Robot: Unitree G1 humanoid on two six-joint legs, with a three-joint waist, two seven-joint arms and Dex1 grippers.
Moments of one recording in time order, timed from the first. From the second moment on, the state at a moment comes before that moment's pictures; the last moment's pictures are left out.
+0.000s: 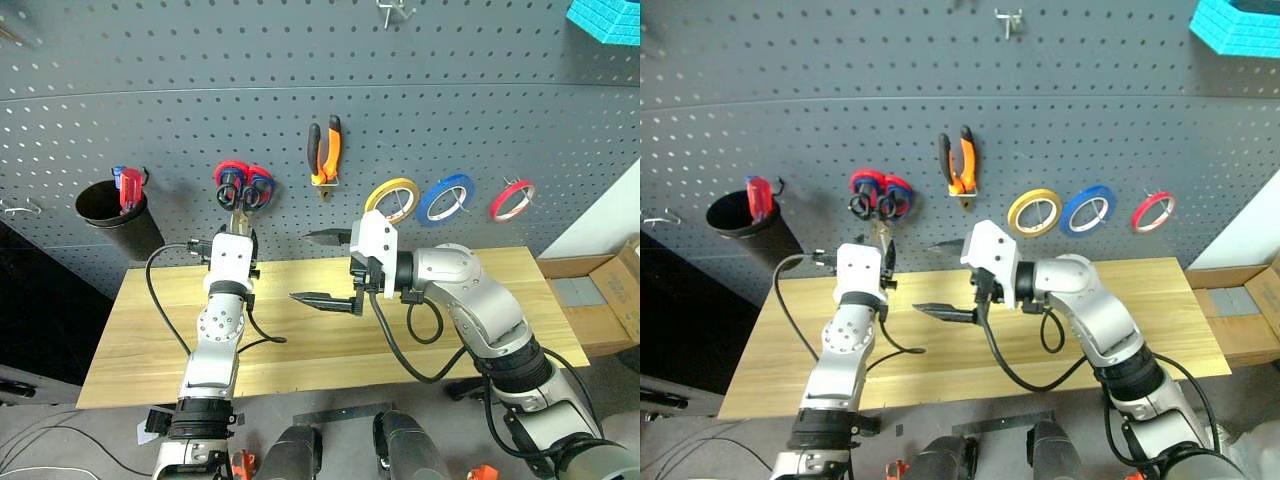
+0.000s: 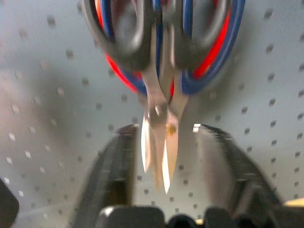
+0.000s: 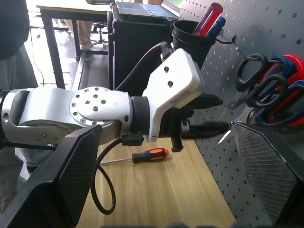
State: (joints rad) left arm -0.27 0.18 0.09 0.08 0.18 0.01 0.06; right arm -0.62 -0.31 0.35 -0.25 0.28 0.45 0.89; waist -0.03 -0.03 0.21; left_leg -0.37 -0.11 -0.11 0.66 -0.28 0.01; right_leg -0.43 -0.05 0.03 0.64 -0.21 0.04
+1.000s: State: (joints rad) left arm -0.37 0.33 0.24 0.43 -0.04 0.74 -0.09; right arm -0.56 -0.35 0.42 -0.23 0.25 0.48 0.92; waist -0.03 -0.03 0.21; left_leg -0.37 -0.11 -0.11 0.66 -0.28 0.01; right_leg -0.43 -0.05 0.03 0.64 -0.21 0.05
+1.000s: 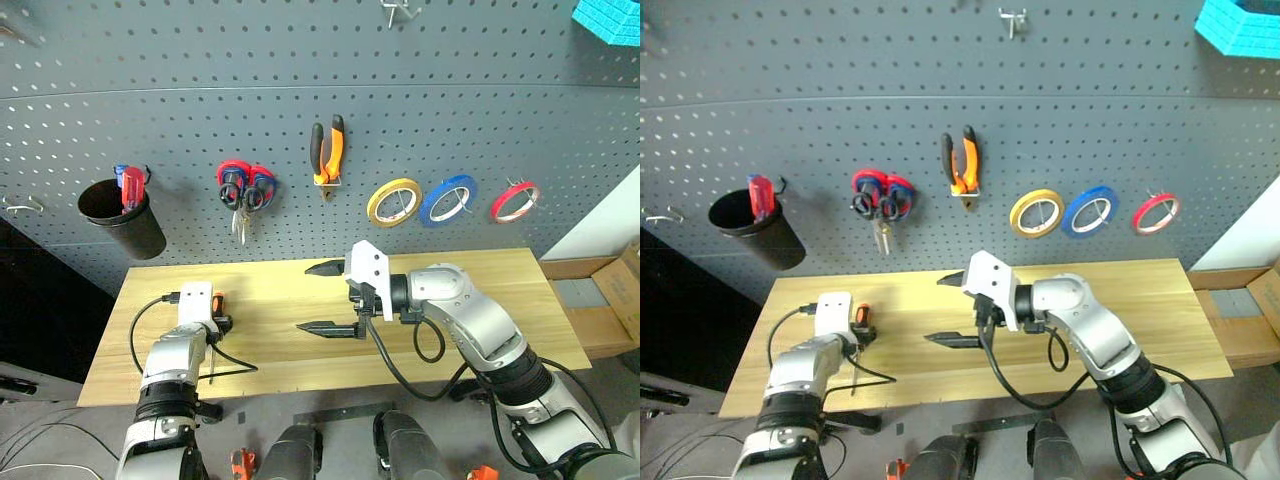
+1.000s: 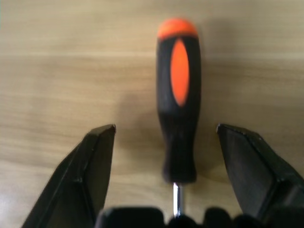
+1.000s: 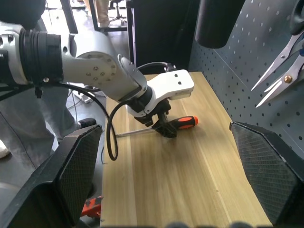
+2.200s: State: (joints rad) left arm -0.29 0.35 0.33 -0.54 0.19 0.33 0.14; right arm -0.69 -0.26 0.39 -0.16 0.34 0.39 1.05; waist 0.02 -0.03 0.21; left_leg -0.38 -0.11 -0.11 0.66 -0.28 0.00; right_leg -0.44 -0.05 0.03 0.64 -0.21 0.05
